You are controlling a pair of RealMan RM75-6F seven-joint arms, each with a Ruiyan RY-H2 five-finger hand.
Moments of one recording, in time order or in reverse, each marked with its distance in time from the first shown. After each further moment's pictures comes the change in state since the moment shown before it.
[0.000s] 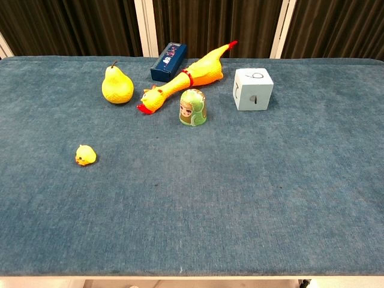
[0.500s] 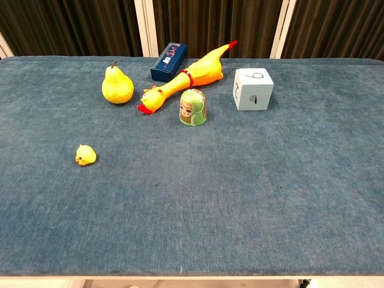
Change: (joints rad) left arm -0.002 0.000 0.001 -0.001 -0.002 -0.007 0.000; right arm 0.001 0.003 -0.002 -0.003 0.003 -0.007 -0.005
